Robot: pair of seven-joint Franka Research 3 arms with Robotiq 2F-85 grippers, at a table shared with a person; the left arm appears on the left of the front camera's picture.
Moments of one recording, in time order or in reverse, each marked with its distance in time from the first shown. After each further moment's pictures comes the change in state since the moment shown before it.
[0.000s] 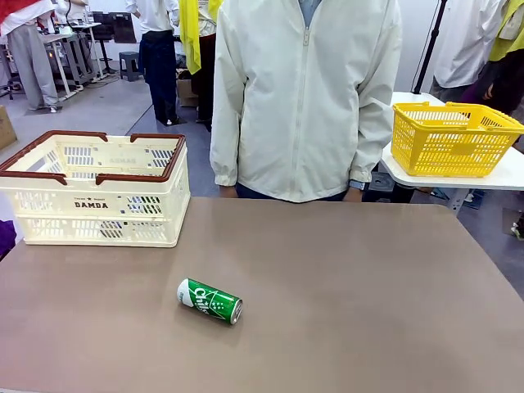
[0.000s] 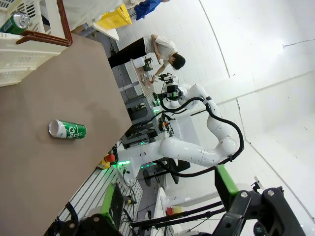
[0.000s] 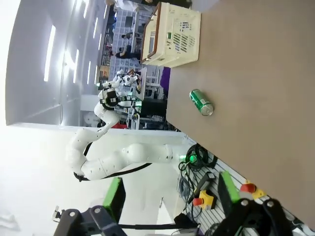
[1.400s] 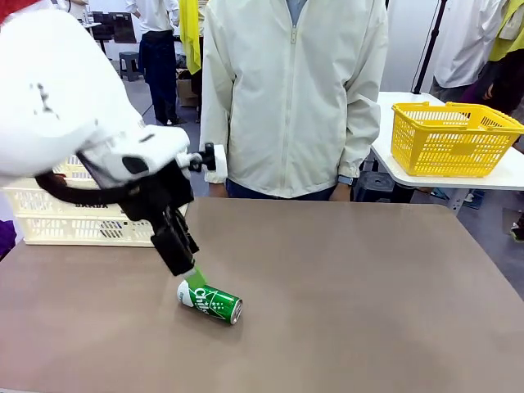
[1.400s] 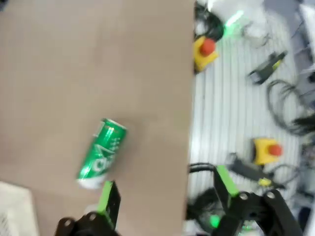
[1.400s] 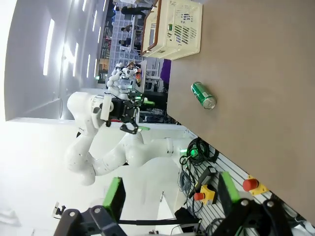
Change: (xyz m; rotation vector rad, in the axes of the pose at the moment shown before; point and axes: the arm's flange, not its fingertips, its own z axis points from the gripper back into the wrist) left arm -0.059 -0.048 -0.421 0.670 0.894 -1.113; right arm -0.001 0.004 -0.006 0.000 0.030 0.000
